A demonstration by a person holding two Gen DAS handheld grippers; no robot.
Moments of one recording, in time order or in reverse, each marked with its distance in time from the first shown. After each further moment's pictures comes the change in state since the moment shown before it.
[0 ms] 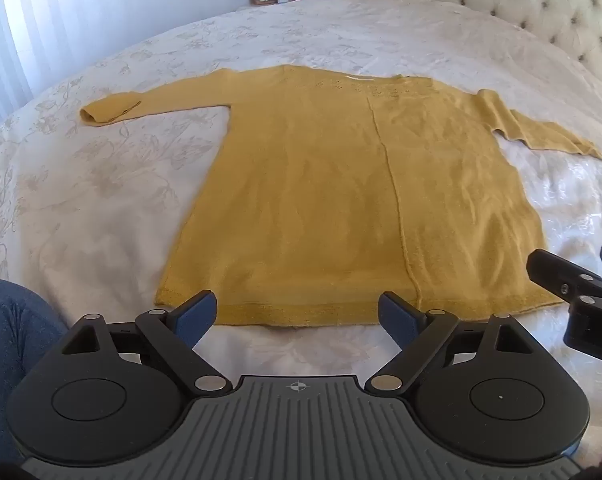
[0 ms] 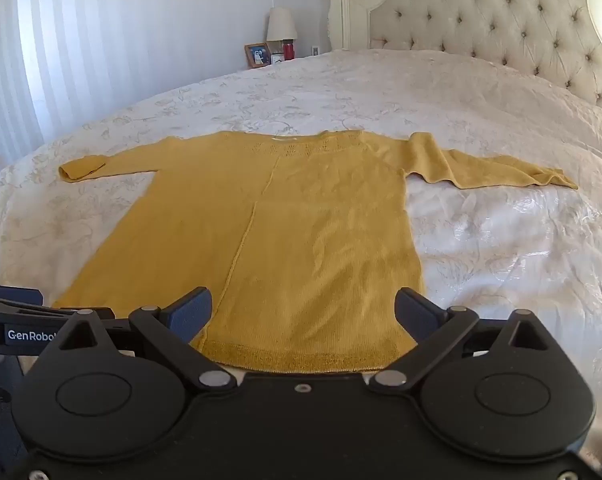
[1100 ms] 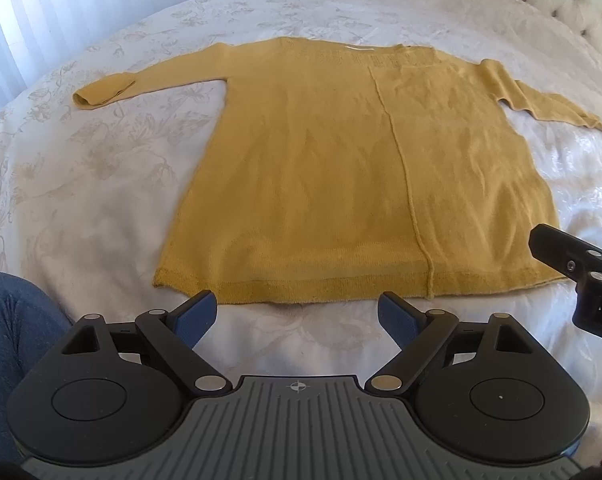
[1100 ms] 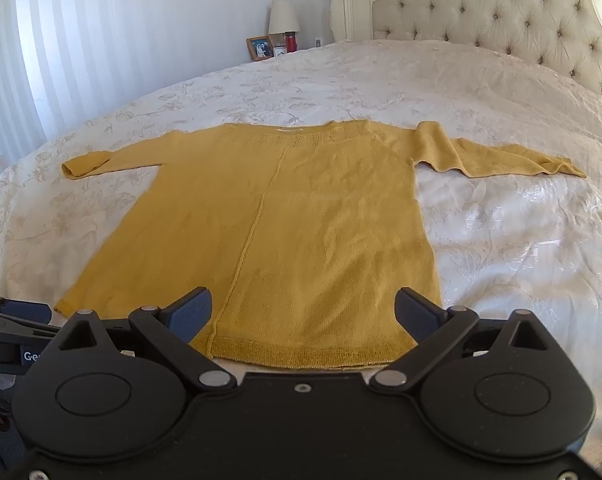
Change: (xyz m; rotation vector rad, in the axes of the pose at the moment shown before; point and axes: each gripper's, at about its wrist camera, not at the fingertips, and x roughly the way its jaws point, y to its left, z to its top) left arm 0.012 0.002 -0.005 0.038 0.080 0.009; right arm 0.008 0.004 -0.004 0.010 0.027 0.007
